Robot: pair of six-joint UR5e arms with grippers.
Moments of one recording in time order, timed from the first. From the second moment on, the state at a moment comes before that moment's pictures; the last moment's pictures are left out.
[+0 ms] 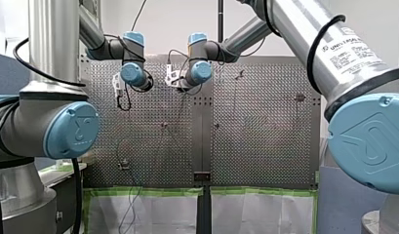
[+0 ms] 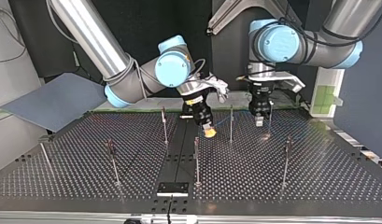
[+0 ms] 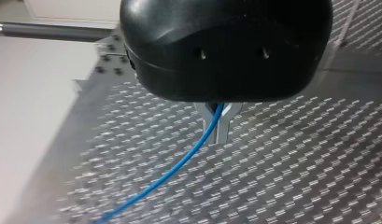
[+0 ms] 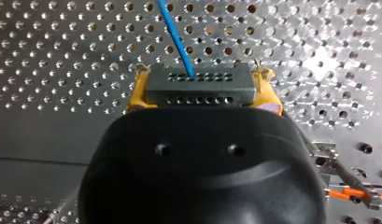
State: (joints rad) left arm -0.15 -1.58 -1.96 -2.72 -1.77 -1.67; right arm 2.43 -0.95 1.09 -0.06 1.63 1.58
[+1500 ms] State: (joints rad) left arm -0.21 -1.83 -2.14 -2.40 -1.78 -1.76; right arm 2.40 -0.90 1.32 -0.12 1.64 1.57
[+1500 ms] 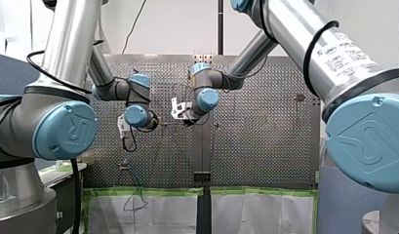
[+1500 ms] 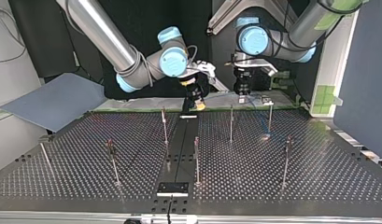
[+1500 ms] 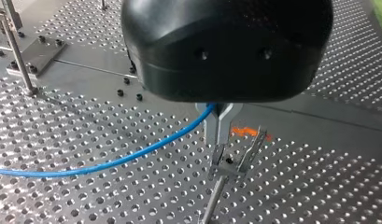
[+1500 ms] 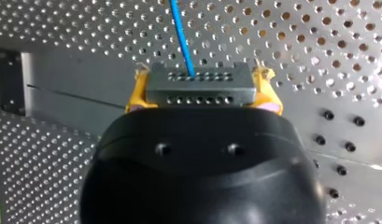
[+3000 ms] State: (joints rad) left arm -0.06 -2.04 -1.98 -2.28 -1.61 -1.81; right arm 2.34 -0.87 1.32 -0.22 1.59 1.60
